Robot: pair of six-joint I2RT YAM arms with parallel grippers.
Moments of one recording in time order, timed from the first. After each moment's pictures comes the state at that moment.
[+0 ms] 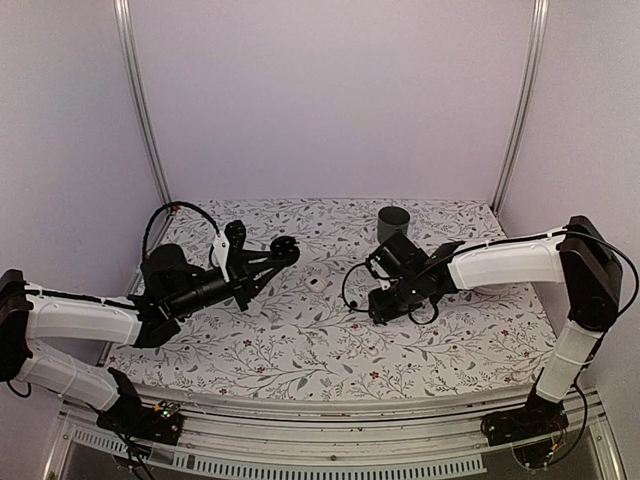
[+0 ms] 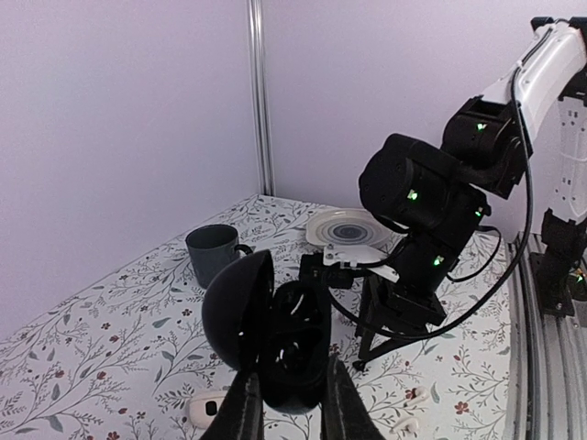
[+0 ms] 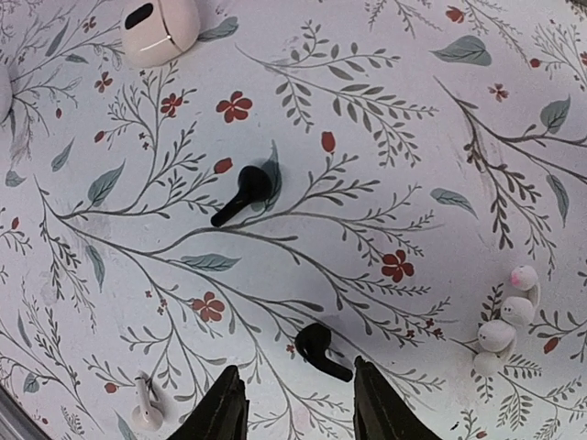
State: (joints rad) left arm -0.76 1.25 0.45 0.84 0.25 0.03; right arm 0.85 1.76 1.10 -0.42 0.10 0.44
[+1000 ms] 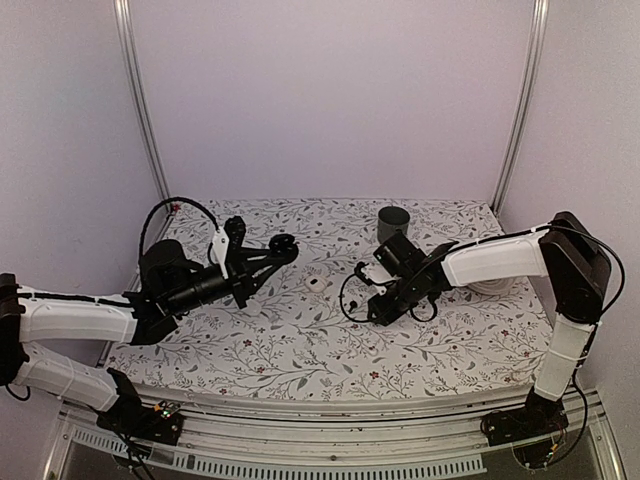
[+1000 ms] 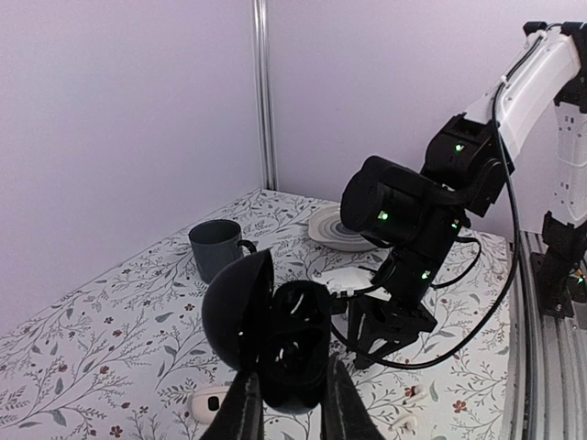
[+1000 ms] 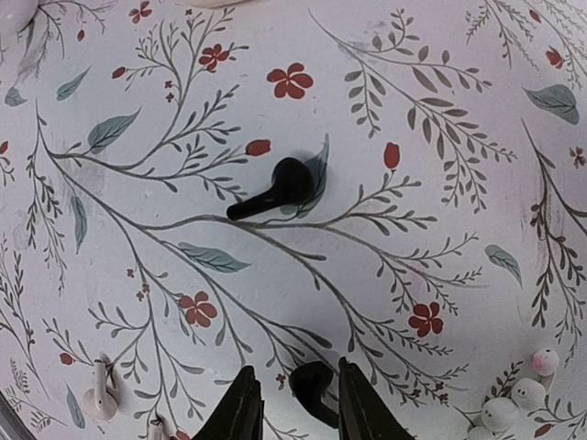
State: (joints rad) left arm -0.76 1.21 0.48 0.75 0.24 0.02; right arm 0.79 1.84 1.12 -0.37 -0.06 0.11
